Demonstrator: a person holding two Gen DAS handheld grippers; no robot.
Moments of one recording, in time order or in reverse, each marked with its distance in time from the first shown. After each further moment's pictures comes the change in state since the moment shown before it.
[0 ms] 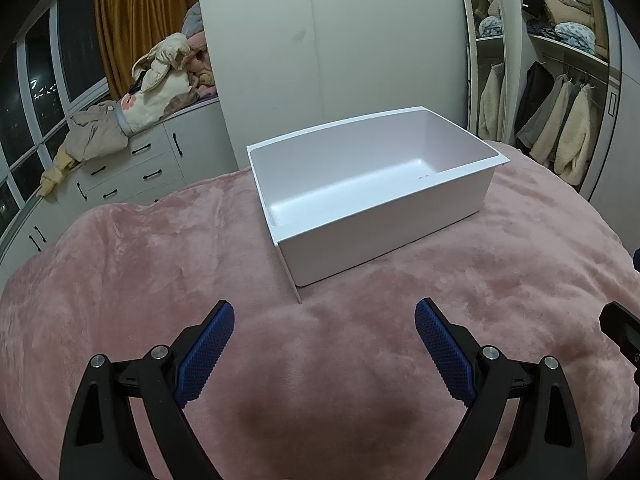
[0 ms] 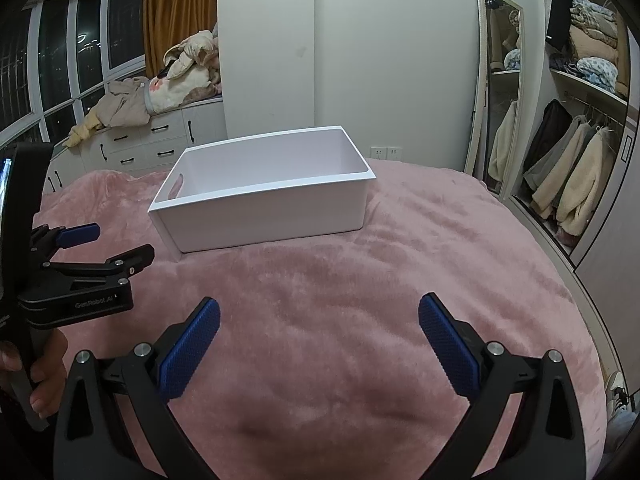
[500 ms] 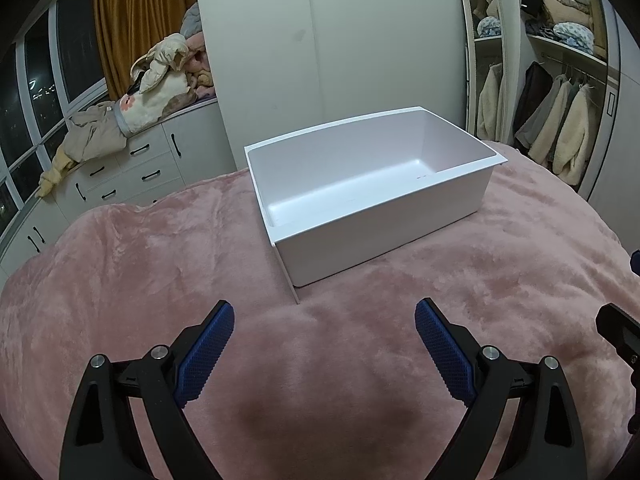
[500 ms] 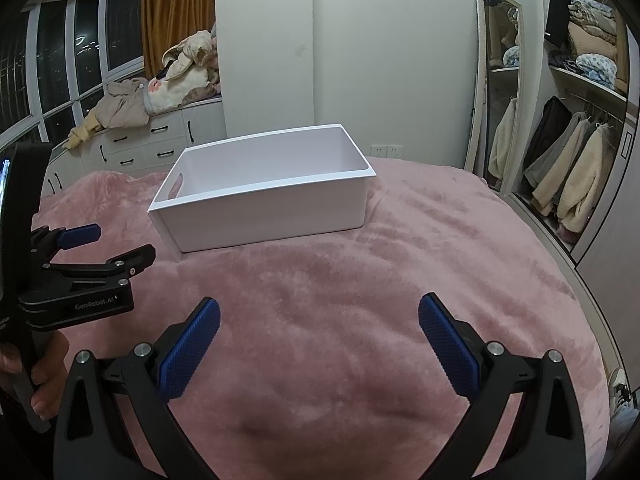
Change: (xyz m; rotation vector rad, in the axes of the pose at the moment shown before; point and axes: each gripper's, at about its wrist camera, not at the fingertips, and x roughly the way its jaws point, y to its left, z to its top) left arm -0.001 -0.002 0.000 0.004 -0.005 -0.004; right arm 0.001 0.001 -0.001 0.010 0.004 0.000
